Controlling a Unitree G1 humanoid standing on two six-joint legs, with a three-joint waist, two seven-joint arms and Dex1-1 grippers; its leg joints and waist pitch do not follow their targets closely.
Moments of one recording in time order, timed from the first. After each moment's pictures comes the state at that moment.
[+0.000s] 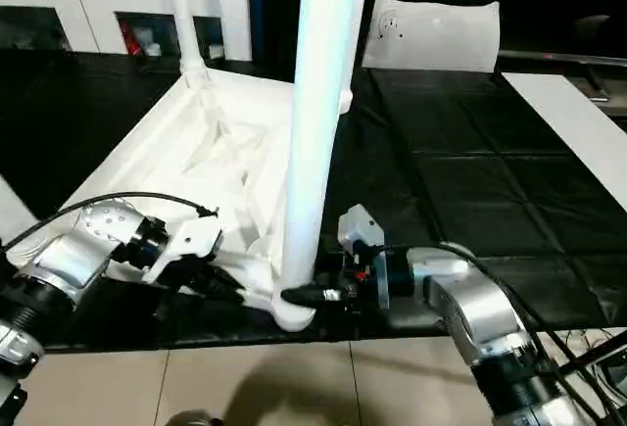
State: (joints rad) left arm -0.59 0.49 -0.41 0.52 -0.04 0.03 -1.42; right arm -0.27 -0.43 0.24 0.08 0.37 0.38 1.14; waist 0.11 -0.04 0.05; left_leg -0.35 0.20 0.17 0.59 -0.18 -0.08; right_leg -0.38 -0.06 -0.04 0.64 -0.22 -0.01
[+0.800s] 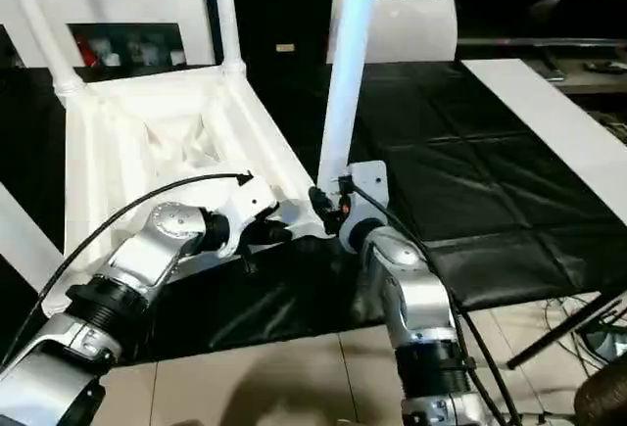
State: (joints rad) left arm -0.63 0.23 -0.33 0.56 0.08 0.26 -0.88; right arm -0.32 -0.02 0.02 0.14 0.18 0.45 0.31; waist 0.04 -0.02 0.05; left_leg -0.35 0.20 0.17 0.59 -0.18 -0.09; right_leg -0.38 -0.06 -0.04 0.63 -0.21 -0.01
